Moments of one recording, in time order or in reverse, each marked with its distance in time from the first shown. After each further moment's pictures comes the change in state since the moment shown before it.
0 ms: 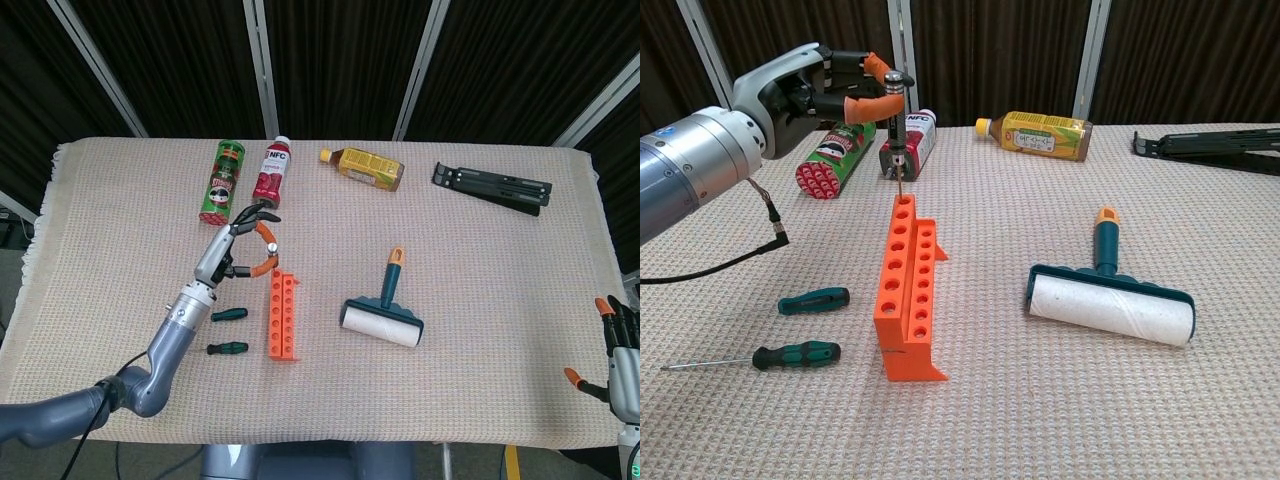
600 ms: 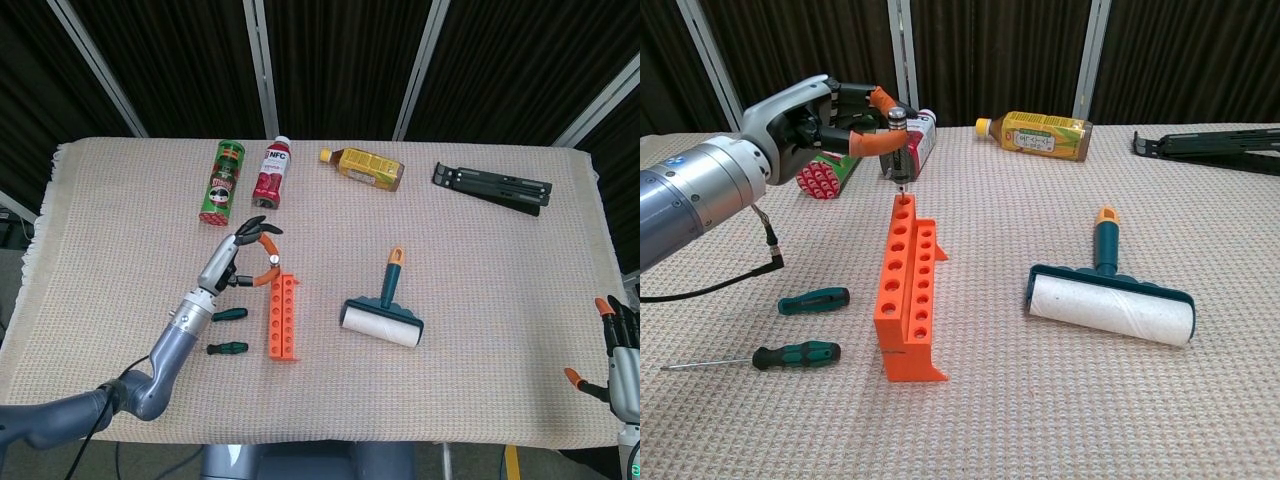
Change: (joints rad) left arm 0.001 -0.027 0.046 0.051 0.013 -0.006 -0.002; right arm -0.001 0.000 0.001 0.003 0.003 -0.002 0.003
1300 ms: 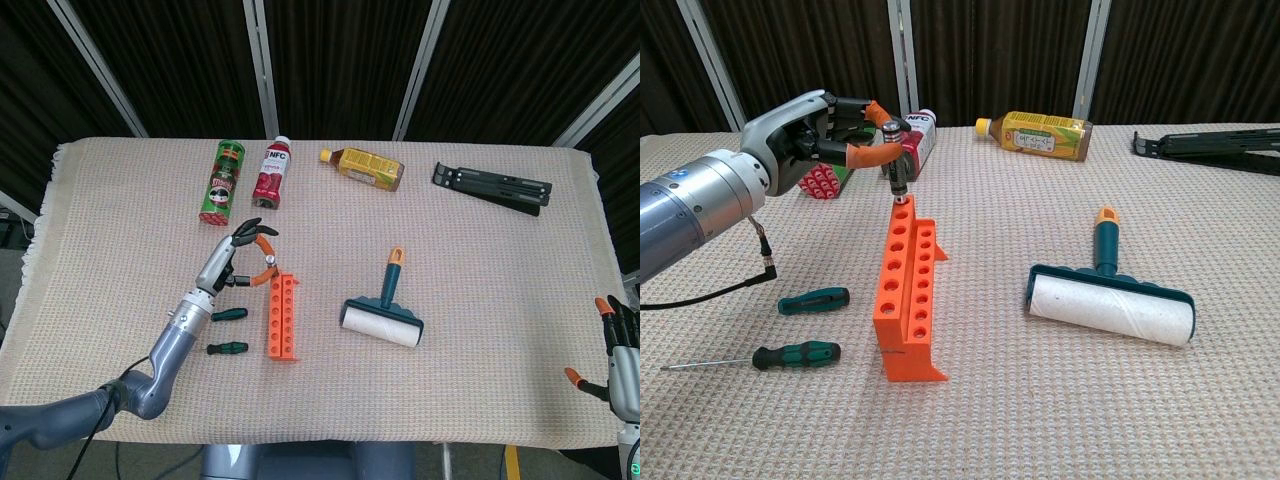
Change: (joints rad) left arm 0.001 -0.023 0.009 0.051 -0.010 -0.014 -0.024; right arm 0.003 0.001 0.003 -0.002 0.010 -0.009 -0.008
